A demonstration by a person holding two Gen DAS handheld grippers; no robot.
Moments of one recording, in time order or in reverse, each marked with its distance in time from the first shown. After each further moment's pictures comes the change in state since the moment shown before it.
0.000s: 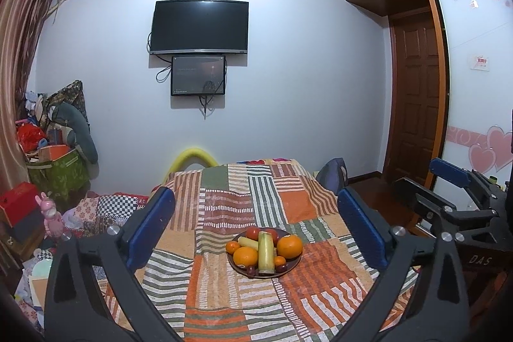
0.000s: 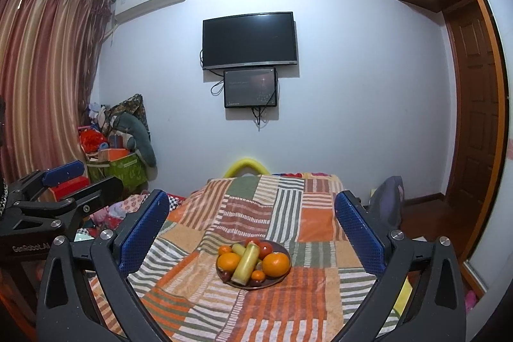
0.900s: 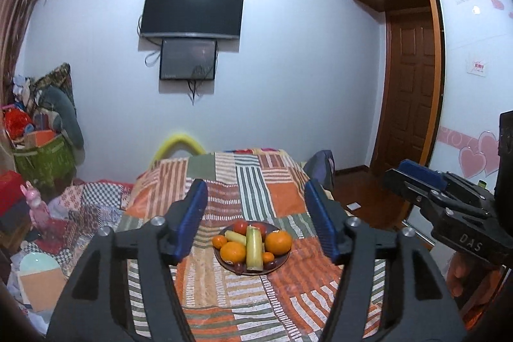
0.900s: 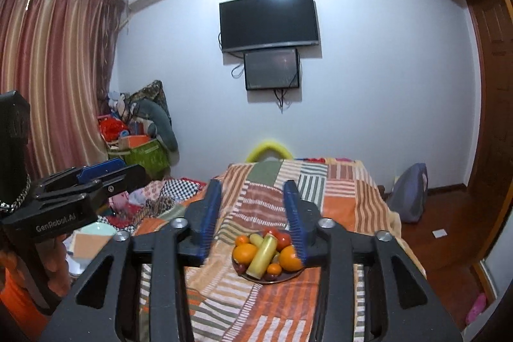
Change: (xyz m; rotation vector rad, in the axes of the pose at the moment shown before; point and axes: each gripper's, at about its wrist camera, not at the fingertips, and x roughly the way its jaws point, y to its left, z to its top) left arm 0.018 0.008 0.011 -0.032 0.054 -0.060; right arm 0.018 -0.010 0.008 0.011 0.067 0.112
